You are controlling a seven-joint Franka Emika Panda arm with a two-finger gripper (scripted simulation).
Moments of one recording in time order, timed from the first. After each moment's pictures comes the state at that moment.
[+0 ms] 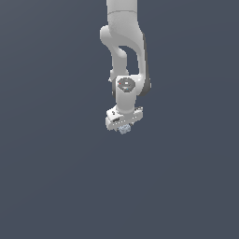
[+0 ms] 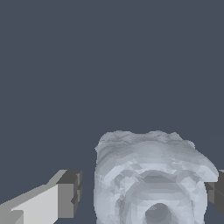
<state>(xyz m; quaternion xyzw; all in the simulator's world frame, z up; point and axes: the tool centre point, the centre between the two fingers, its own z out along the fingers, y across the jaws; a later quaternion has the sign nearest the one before) -0.093 0.027 0.043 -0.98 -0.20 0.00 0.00</state>
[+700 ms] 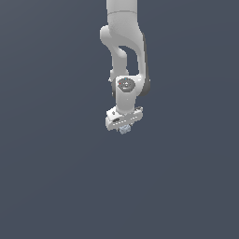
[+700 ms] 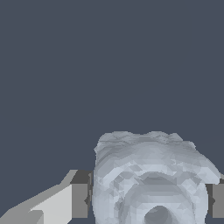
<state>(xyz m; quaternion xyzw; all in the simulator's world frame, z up) -0.093 0.026 0.042 -0.98 -0.20 0.00 0.00</state>
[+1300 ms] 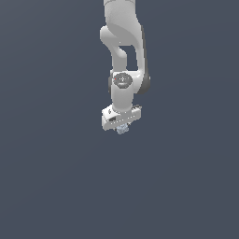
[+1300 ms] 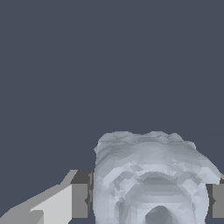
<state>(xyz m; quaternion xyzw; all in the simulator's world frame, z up) -0.071 0.011 0.075 -0.98 -0.20 0.00 0.00</state>
